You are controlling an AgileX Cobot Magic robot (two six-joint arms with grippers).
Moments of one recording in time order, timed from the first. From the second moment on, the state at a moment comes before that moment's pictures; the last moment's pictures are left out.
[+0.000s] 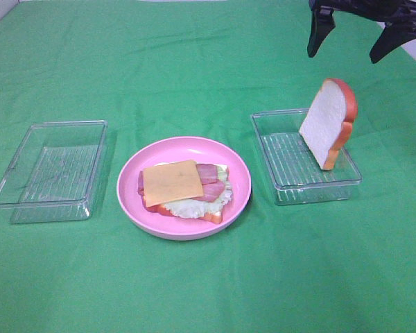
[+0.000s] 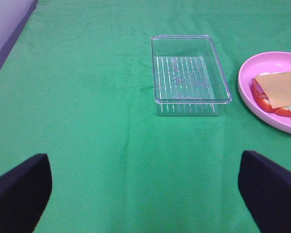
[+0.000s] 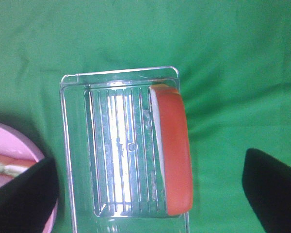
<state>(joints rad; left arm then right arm) 0.13 0.00 -0.52 -0.10 1.09 0.02 0.14 2.11 -2.00 0.07 1.22 0.07</state>
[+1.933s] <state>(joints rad) 0.13 0.00 -0.52 -0.10 1.09 0.02 0.14 2.26 -1.96 0.08 1.22 0.06</state>
